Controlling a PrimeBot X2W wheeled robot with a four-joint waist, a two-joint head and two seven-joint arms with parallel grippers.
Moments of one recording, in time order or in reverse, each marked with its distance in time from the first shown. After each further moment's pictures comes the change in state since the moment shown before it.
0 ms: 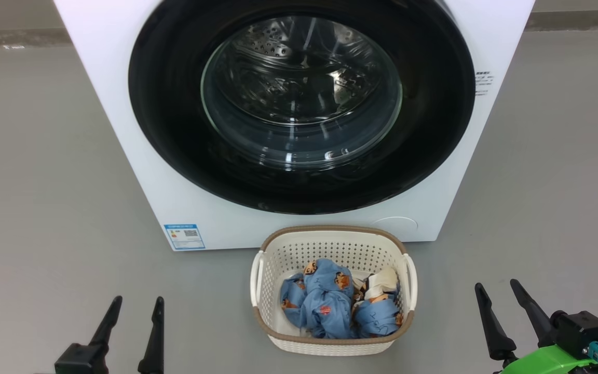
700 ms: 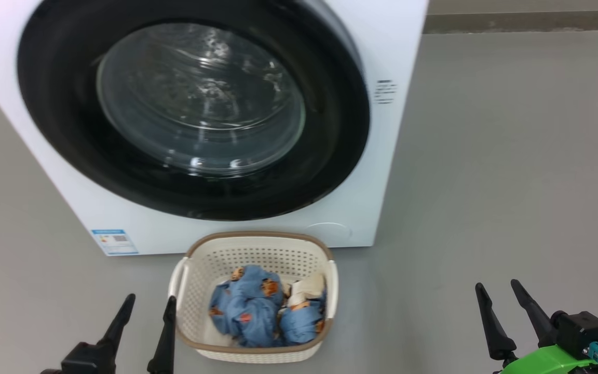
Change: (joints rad) left arm 0.000 -0.014 -0.008 -0.006 -0.005 0.000 0.000; right arm 0.001 0.006 -0.003 -0.002 0.000 0.000 0.000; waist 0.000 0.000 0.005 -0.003
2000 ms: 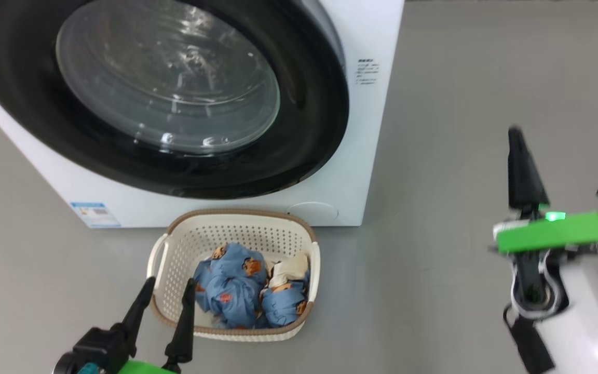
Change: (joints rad) left arm -0.036 -0.006 -0.074 -0.021 -0.103 0.000 -0.004; right arm -0.374 0.032 0.026 -0.026 0.551 0.000 -0.001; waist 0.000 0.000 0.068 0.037
